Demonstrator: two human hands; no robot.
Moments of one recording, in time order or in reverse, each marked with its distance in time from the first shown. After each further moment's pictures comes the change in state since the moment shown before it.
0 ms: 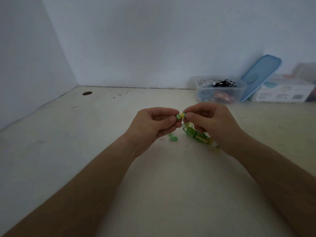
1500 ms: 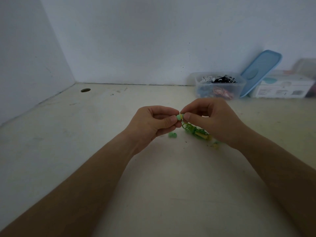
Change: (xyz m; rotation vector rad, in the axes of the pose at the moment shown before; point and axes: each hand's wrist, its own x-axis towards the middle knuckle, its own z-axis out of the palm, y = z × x) left_hand -0.003 0.000 0.003 0.034 -0.025 -0.028; right_hand -0.001 -0.006 -0.007 -0.263 -0.121 -0.142
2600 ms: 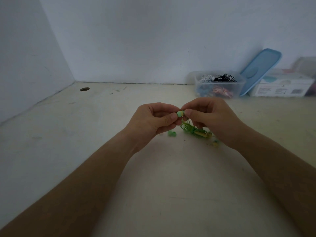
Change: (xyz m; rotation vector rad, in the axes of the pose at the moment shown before) left_hand -0.002 0.002 0.002 0.016 -0.011 0.034; right_hand 0.000 0.002 0.002 0.216 0.005 0.121
